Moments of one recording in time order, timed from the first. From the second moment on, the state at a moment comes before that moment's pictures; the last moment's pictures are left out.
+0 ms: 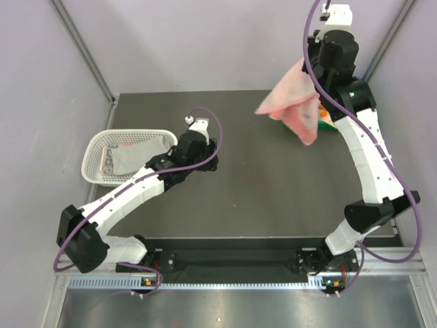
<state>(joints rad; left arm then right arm) -0.71 1.31 1.06 -0.41 -0.20 -0.44 0.35 1.64 2.08 -0.56 0.46 0.04</state>
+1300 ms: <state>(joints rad) -0.65 1.59 0.97 -0.17 -0.13 -0.72 0.72 0.82 0.75 -0.42 0.45 0.59</state>
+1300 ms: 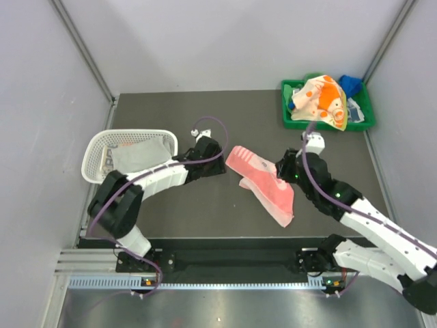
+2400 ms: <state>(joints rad) -0.62 2.04 1.33 -0.08 -0.06 -0.65 0.68 1.03 0.75 -0.19 0.26 0.48</state>
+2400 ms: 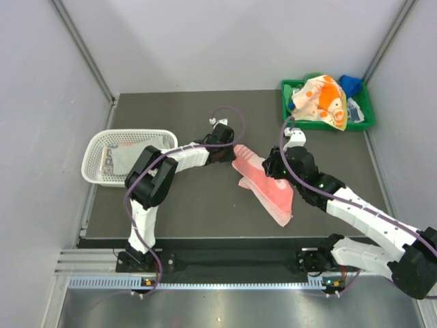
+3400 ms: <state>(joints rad) -0.62 1.18 0.73 -0.39 0.21 -0.74 0.52 1.66 1.19 -0.16 -0.21 0.26</state>
